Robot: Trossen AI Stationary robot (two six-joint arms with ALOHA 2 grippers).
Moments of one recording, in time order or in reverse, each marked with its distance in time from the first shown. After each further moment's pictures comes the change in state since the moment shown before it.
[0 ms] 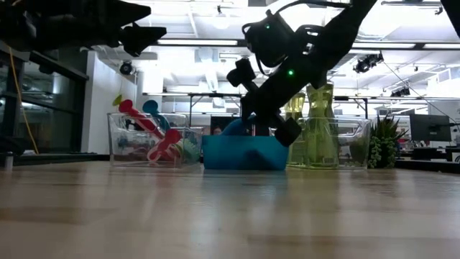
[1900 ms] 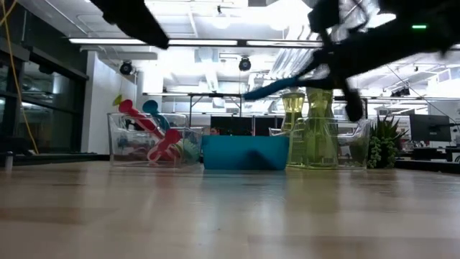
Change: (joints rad) left arm -0.569 0.363 0.611 -1.061 -0.976 -0.180; right arm 0.358 -0.406 -0.495 0.405 0.134 -0.202
